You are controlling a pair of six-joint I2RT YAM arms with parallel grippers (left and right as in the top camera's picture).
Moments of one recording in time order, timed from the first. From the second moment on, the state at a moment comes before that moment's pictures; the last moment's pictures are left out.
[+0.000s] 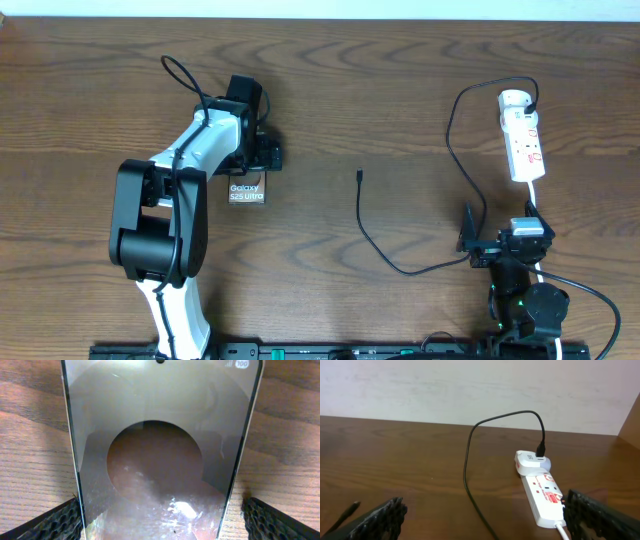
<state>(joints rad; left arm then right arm) -0.19 2.04 1.36 -0.78 0.00 -0.27 -0.08 0.01 0.01 -0.06 -0.11 -0.08</state>
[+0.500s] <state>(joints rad) -0.19 2.04 1.36 -0.78 -0.01 -0.28 -0.08 0.01 0.01 -0.06 -0.11 -0.08</state>
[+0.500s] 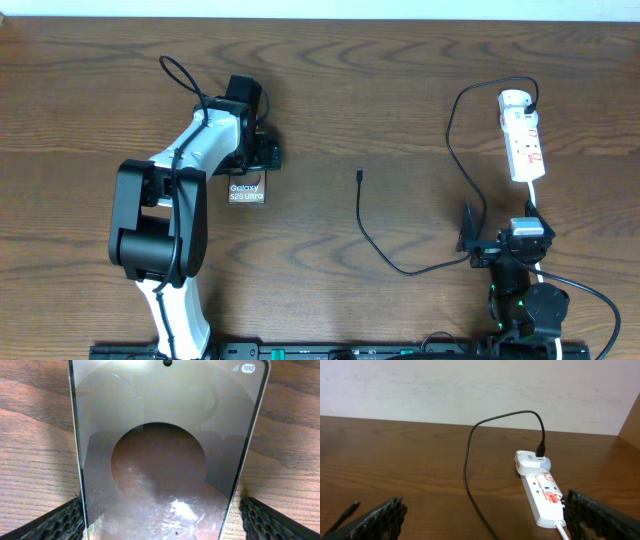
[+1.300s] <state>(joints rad) -0.18 2.04 1.36 -0.80 0.00 -0.29 -0.08 0.01 0.01 -0.06 -0.11 -0.08</state>
